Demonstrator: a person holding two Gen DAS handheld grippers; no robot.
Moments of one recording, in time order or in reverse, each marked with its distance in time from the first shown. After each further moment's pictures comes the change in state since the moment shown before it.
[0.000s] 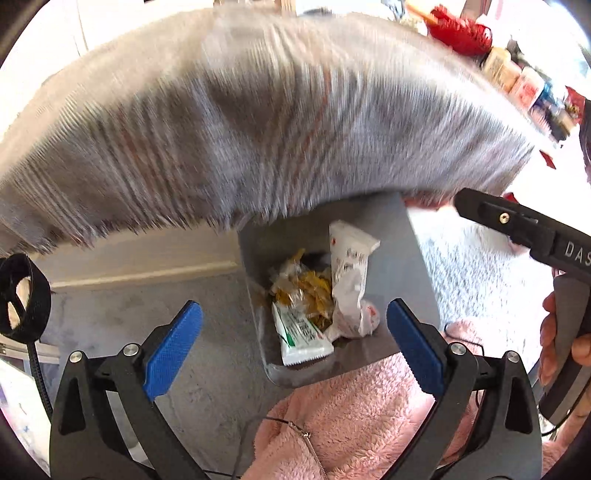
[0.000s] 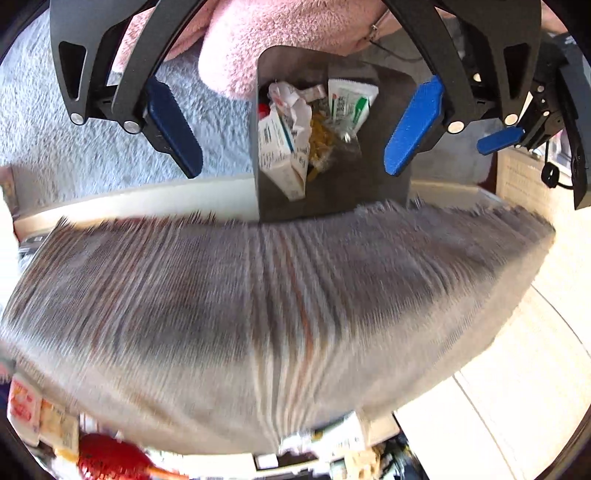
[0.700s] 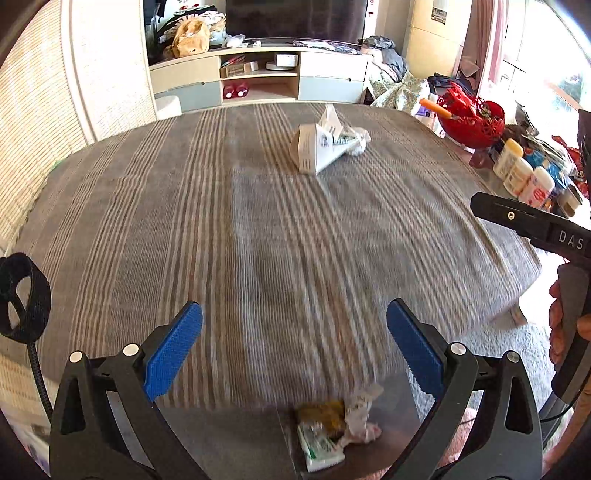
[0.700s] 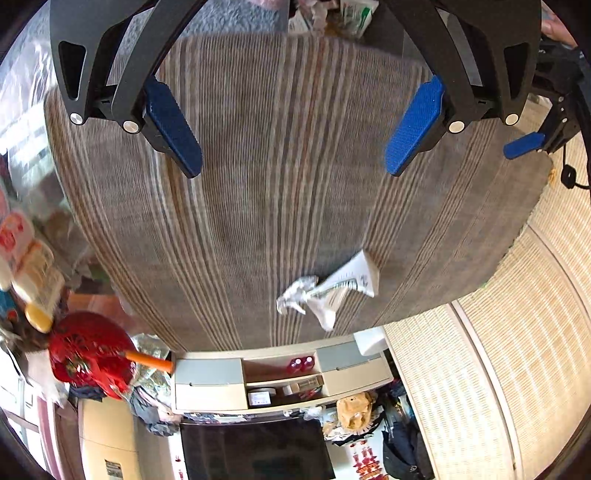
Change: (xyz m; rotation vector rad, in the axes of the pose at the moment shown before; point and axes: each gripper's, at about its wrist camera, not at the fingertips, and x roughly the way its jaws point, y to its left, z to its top) left arm -0.040 0.010 0.178 0.024 -0.211 0.041; right arm -0.019 0.005 0.189 -0.087 -0.151 -0.039
